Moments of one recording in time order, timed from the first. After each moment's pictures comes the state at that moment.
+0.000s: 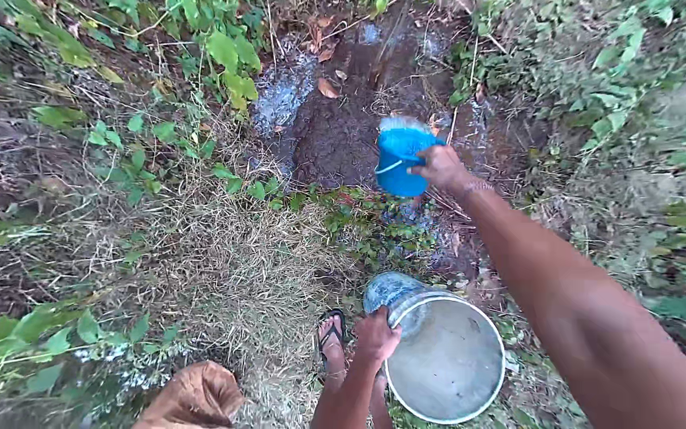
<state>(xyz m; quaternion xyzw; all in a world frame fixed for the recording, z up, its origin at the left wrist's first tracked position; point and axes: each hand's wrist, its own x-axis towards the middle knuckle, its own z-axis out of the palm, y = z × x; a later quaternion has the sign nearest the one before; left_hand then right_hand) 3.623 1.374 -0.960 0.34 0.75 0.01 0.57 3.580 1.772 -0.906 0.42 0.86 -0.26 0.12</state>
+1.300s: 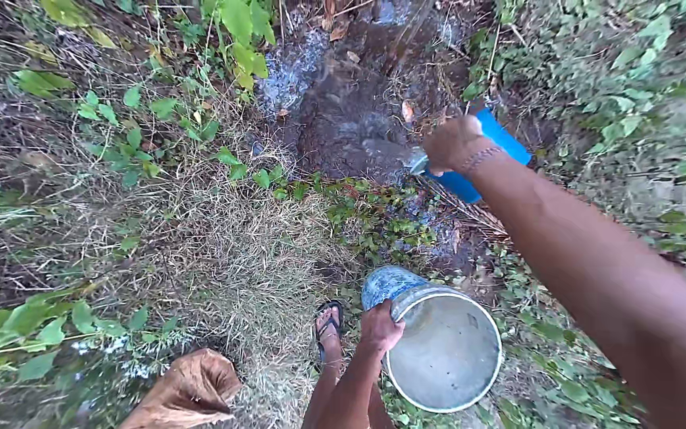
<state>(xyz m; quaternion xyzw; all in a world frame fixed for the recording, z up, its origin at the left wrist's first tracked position) 3.615 1.377 -0.966 0.35 0.72 0.03 0.59 3.492 1.756 -0.848 0.34 0.82 0.02 0.45</state>
